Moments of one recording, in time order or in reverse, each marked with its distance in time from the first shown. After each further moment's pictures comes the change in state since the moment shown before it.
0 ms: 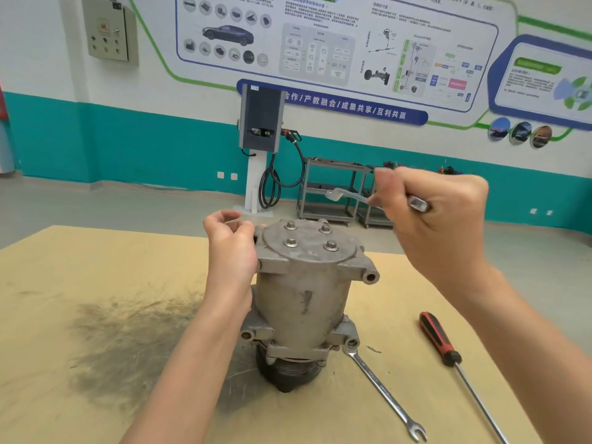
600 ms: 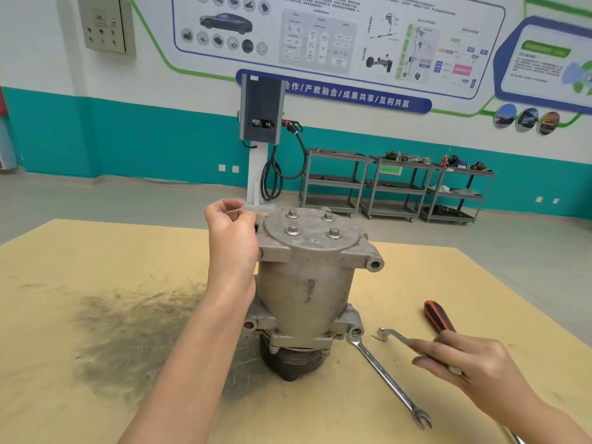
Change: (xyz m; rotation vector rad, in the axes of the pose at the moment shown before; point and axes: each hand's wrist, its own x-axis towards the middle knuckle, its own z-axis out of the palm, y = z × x) left_hand -0.003 0.002 0.001 -0.060 -0.002 -0.013; right_hand -0.206 0.038 -0.057 -0.170 -0.506 0.110
